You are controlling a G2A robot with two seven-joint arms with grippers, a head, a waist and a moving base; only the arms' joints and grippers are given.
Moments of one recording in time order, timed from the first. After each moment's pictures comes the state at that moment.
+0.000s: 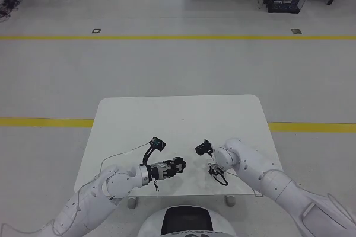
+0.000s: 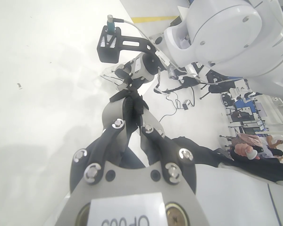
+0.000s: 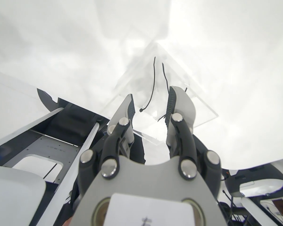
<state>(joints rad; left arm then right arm) 1.41 -0.95 -0.84 -1.65 0.30 -0.34 -0.45 -0.99 -1.17 0.54 -1.25 -0.80 0.10 1.24</state>
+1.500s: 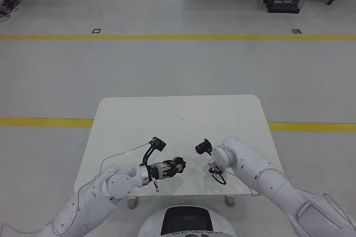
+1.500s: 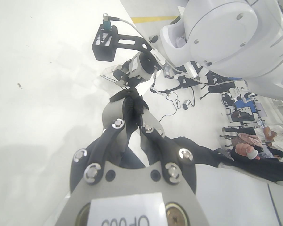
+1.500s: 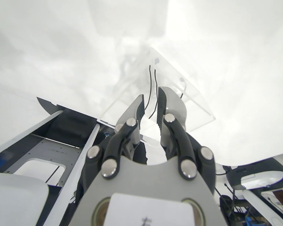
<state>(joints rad) 1.41 -0.95 -0.84 -1.65 0.30 -0.34 -0.45 -1.00 -1.21 0.58 -1.21 -0.86 0.11 1.27</state>
